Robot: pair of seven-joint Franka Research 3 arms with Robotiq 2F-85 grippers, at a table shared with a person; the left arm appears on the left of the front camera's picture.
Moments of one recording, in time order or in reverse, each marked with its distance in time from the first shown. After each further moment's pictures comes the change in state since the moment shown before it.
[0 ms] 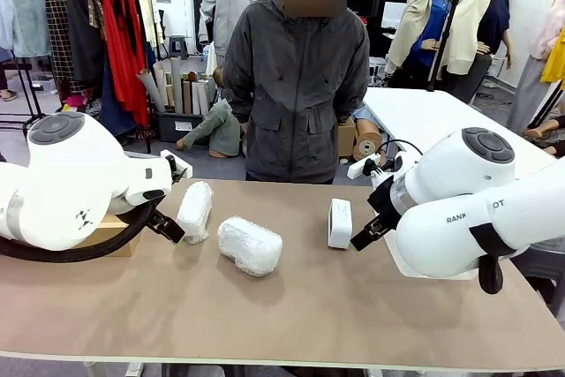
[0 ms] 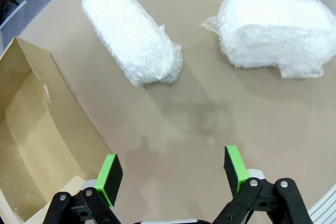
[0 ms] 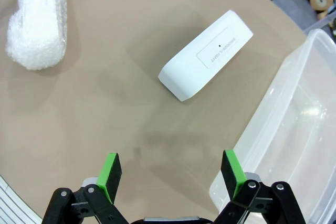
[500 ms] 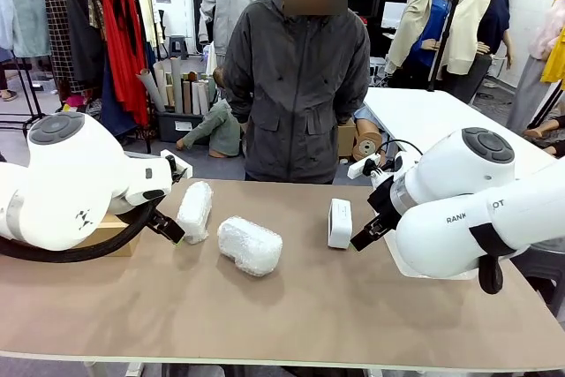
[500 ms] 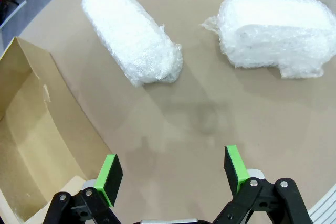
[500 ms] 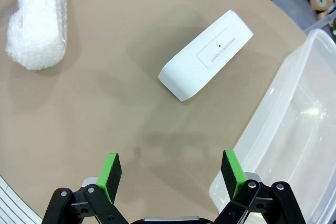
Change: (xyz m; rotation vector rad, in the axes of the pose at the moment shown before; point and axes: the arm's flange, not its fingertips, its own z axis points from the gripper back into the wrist) left arm 0.000 0.000 0.000 0.000 0.000 0.000; right arm 0.000 0.000 0.000 0.000 0.000 0.000
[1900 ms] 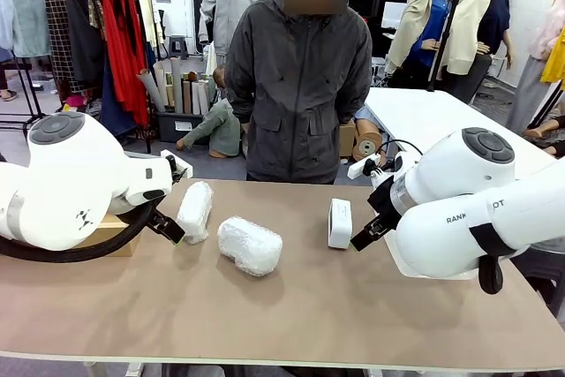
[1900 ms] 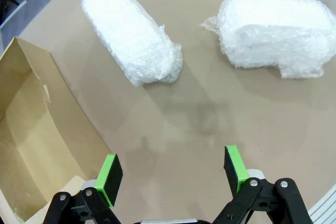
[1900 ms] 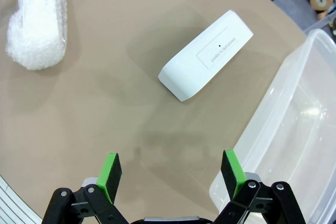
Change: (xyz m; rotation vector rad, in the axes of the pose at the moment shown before) left arm 0.000 0.000 0.000 0.000 0.000 0.000; right arm 0.000 0.000 0.000 0.000 0.000 0.000
